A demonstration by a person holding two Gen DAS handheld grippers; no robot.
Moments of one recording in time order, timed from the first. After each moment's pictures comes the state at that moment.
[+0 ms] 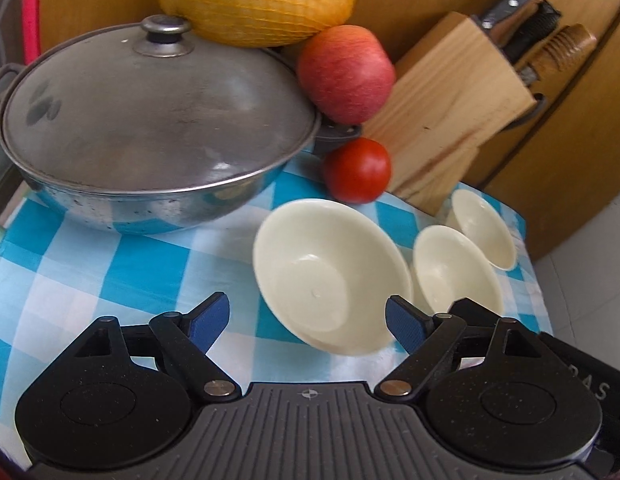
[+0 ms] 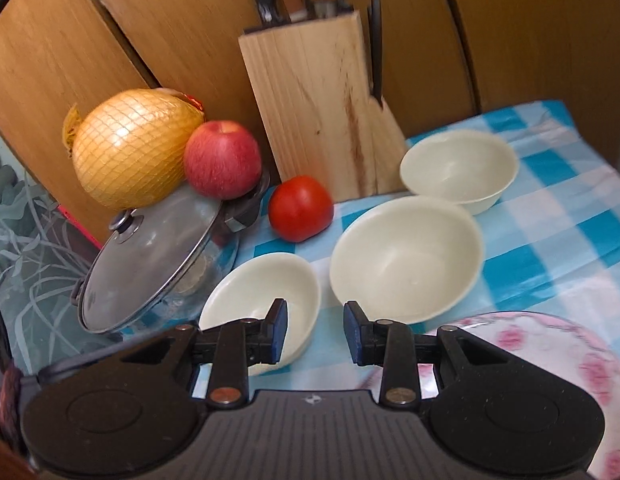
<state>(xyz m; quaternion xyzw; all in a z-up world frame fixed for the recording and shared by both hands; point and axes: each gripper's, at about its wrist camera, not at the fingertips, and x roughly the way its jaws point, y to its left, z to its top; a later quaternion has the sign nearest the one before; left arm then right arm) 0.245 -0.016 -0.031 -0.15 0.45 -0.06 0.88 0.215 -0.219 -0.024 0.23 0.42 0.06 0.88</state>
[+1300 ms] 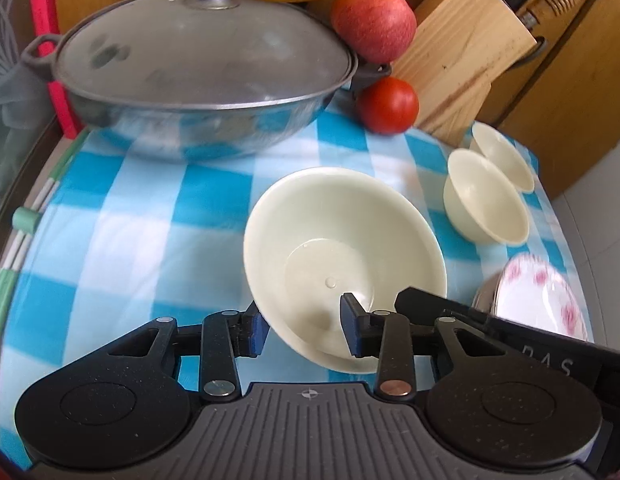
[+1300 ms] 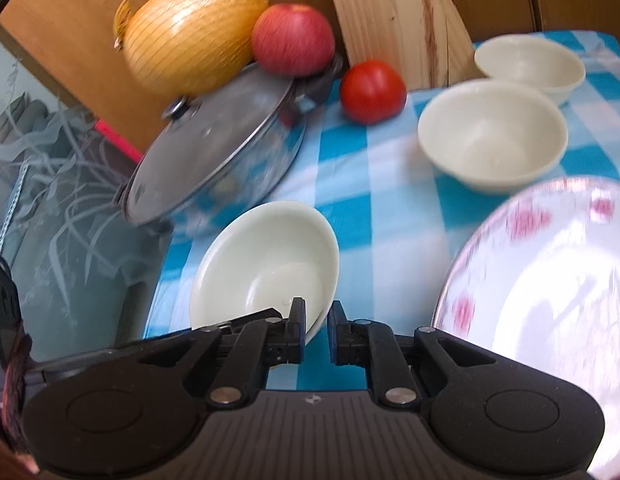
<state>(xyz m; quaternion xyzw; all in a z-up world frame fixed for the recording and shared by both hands) 0.192 0.015 -0.040 -0.10 0.51 -0.07 0.85 0.177 -0.169 -0.035 0.22 0.50 0.15 0.82</state>
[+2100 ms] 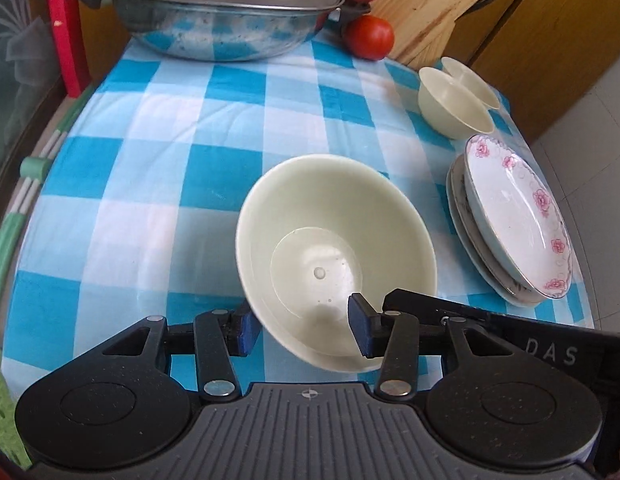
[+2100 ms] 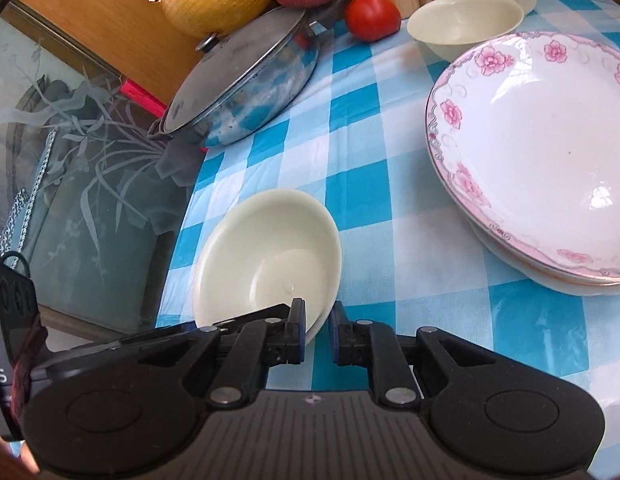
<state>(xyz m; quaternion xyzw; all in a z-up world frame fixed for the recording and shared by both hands) 0.094 0.032 -0.047 -0.09 0.52 -0.10 0.84 0.080 -0.166 -0.042 0.25 0.52 0.17 0.80</state>
